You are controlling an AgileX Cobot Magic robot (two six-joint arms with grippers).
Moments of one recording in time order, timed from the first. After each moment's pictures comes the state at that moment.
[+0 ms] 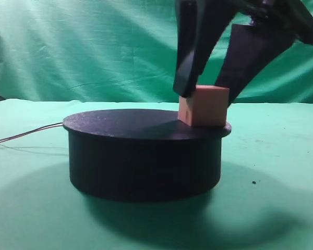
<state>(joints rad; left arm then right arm) 0.03 -0.02 0.03 0.22 0.37 -0.08 0.65 1.54 -0.99 0.13 0.83 0.13</state>
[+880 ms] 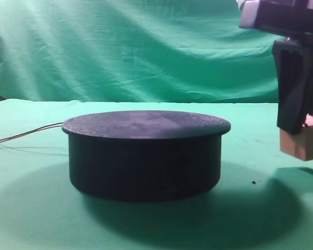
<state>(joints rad) 0.03 -0.02 0.03 0.22 0.37 -0.08 0.54 1.47 -0.83 0.11 0.78 0.16</state>
